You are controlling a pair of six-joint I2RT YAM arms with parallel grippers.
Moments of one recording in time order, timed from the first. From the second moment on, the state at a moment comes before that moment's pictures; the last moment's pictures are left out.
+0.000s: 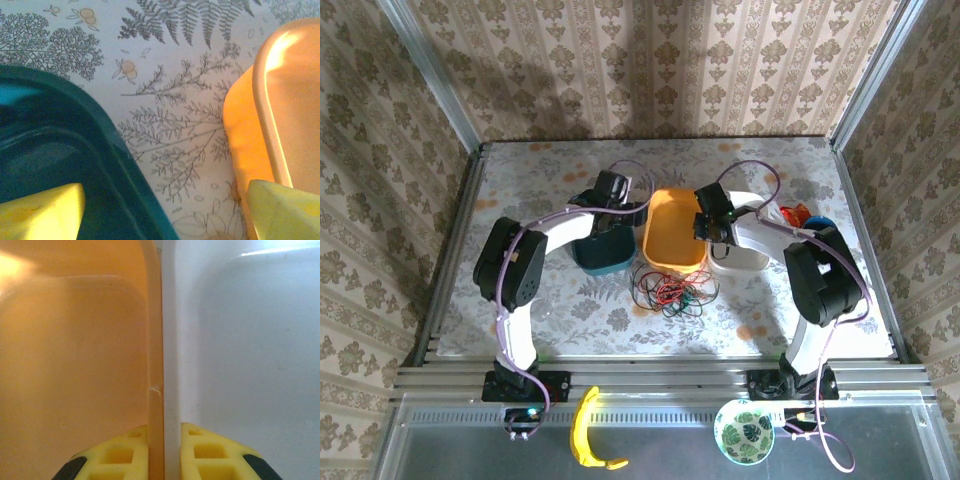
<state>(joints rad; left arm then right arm) -0.54 1.96 1.29 -0.15 0.04 -0.28 0.41 1.80 1.14 -0.36 0.19 0.55</state>
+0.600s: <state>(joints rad) -0.48 2.24 1.74 -0.26 0.02 -0.19 0.38 2.04 1.47 -0.40 0.21 0.45</state>
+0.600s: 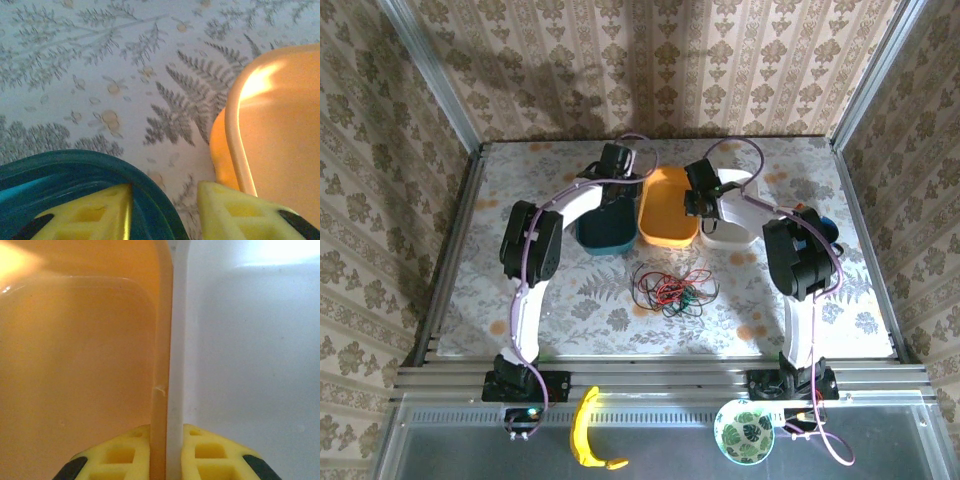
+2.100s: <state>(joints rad) -0.84 1.75 1.14 -0.38 0.33 0.09 0.48 1.56 0.93 -0.52 -0.08 0.37</state>
